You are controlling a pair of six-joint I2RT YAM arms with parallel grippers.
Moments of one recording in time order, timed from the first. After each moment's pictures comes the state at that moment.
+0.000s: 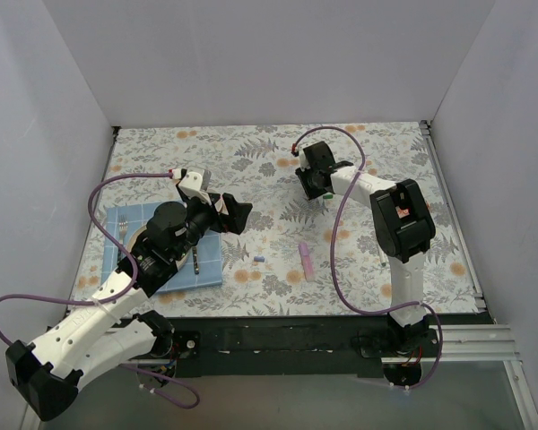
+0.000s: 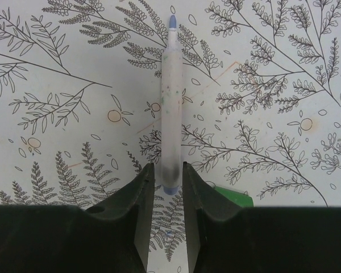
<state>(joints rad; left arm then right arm) -0.68 0.83 0.76 -0.04 -0.13 -0.30 0.47 2.08 1.48 -0.33 0.05 -0.07</state>
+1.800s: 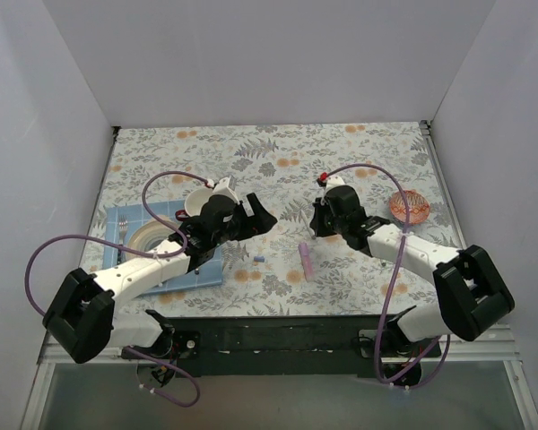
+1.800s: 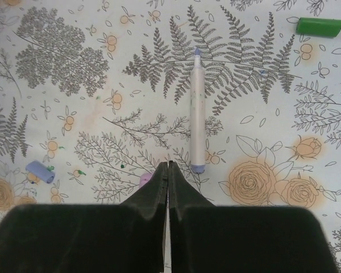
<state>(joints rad) -0.69 1.25 0.72 0.07 -0.04 -0.84 0.60 1.40 0.75 -0.03 0.01 0.34</state>
